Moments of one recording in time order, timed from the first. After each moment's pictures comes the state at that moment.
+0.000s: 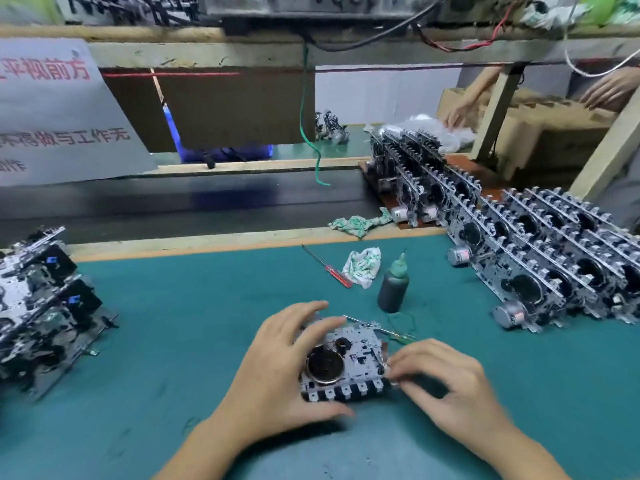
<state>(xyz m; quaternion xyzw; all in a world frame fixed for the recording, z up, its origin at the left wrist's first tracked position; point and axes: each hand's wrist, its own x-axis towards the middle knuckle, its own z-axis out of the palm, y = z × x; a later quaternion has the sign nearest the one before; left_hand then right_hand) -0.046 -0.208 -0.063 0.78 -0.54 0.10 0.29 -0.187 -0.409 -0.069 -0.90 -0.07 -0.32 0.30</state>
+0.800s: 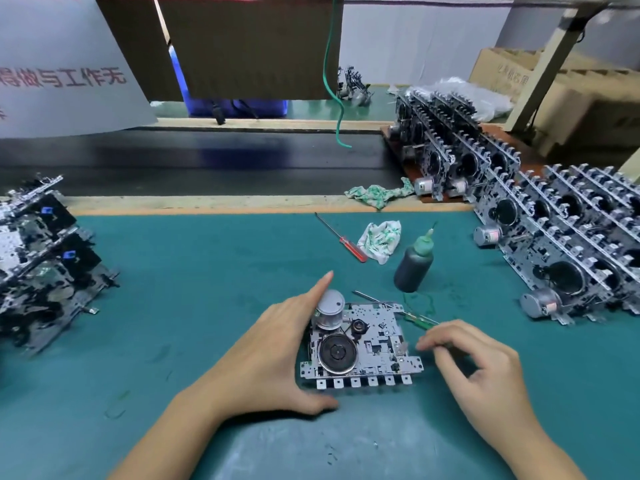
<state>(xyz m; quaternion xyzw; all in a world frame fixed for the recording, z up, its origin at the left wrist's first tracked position) -0.039 -0.193 -0.070 0.81 -0.49 -0.11 0.29 -0.188 -0.406 -0.075 -0.87 0.08 -0.32 0.36</state>
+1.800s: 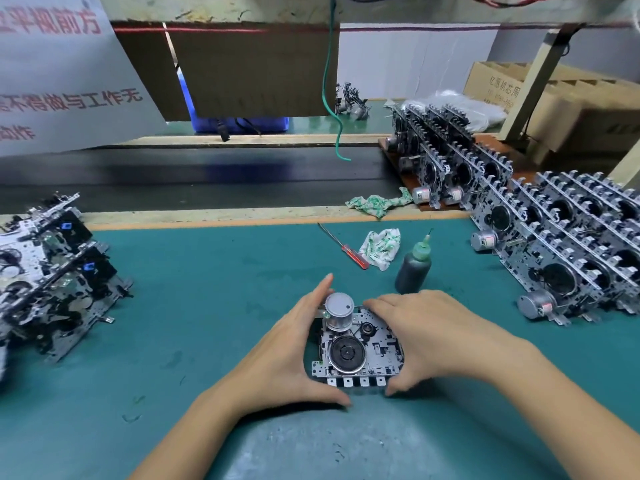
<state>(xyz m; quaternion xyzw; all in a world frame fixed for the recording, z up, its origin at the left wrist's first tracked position) -0.038 -0.199 -0.081 0.78 -0.46 -0.17 0.39 -0.124 -0.401 -0.022 -0.99 -0.07 0.07 -0.04</state>
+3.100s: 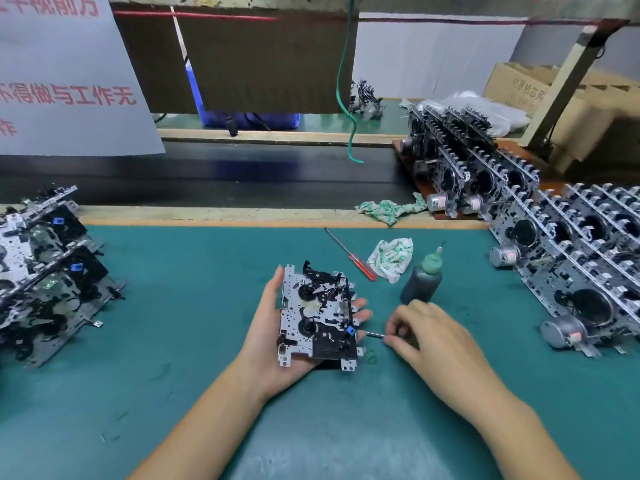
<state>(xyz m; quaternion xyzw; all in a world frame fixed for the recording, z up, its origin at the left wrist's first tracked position) -0.009 -0.233 -0.078 0.31 0.01 -0.50 0.81 -0.121 -0.408 -0.059 -0.98 0.12 -0.04 0.15</state>
